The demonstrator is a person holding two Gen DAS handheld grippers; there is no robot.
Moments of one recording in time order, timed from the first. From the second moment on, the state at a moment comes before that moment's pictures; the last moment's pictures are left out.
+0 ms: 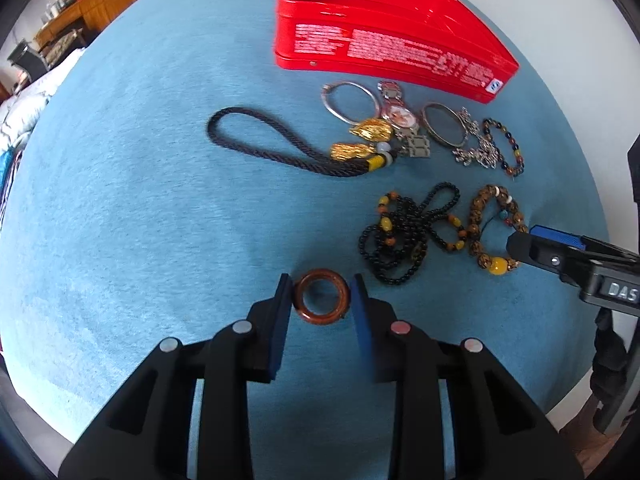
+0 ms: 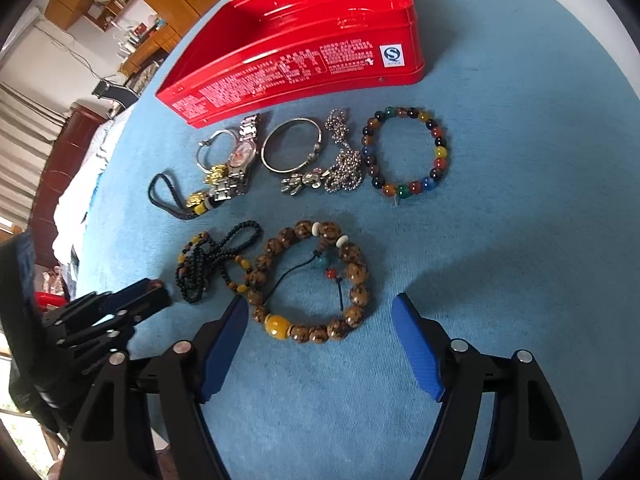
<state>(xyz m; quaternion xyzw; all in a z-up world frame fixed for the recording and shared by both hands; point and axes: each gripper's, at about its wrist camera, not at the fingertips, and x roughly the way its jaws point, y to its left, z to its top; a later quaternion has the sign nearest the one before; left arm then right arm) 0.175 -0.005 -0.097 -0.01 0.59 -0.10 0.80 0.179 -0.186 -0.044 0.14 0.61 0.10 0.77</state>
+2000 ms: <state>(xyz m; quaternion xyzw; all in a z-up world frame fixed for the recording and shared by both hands) 0.352 -0.058 -0.028 -0.04 0.51 -0.10 0.85 0.319 -0.217 0.087 0.13 0.46 0.12 0.87</state>
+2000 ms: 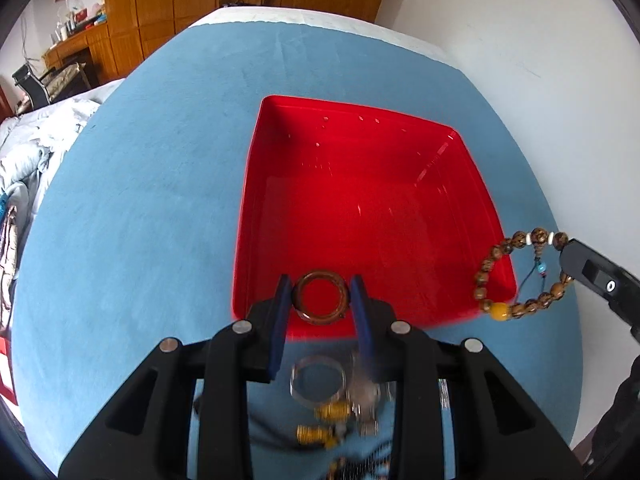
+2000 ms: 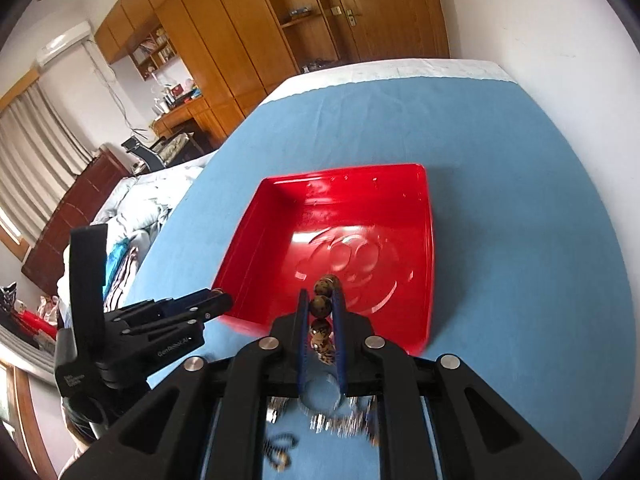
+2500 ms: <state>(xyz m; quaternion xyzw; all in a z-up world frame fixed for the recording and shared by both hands) 0.401 -0.074 -0.064 -0.03 0.53 -0.10 0.84 0.370 -0.220 0.012 0.14 0.51 0.09 0.84</state>
